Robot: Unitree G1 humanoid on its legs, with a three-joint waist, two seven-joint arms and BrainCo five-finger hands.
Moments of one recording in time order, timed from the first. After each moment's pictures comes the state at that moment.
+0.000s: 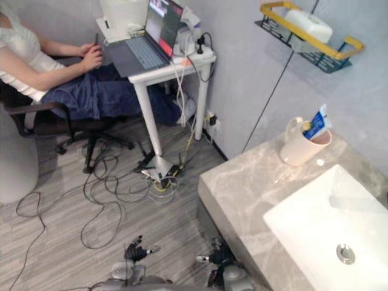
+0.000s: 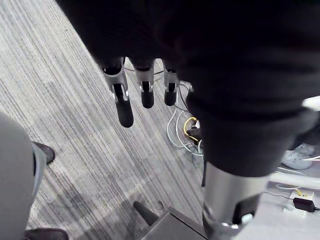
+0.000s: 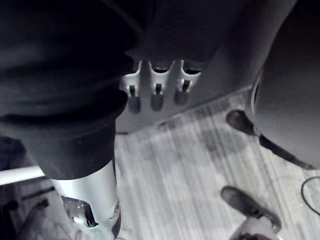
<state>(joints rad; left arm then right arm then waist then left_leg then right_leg) 0.04 0.05 -0.07 0.98 -0.03 -0.11 0.16 0.00 0.00 0.15 1.00 -0.04 -0.07 -0.05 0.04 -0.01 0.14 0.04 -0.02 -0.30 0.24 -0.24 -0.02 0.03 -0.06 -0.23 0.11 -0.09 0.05</state>
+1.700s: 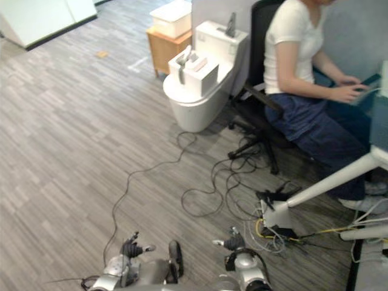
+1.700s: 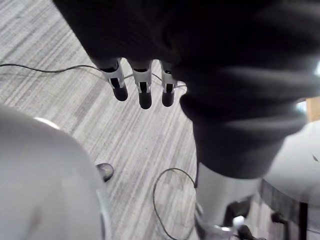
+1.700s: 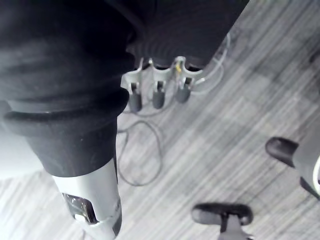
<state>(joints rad) 0.01 0.10 -0.13 0.98 0.00 -0.11 0.17 -0.06 -0.06 0.04 0.99 -0.05 -0.06 -0.09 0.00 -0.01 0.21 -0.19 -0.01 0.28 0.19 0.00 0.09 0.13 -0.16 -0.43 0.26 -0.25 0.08</state>
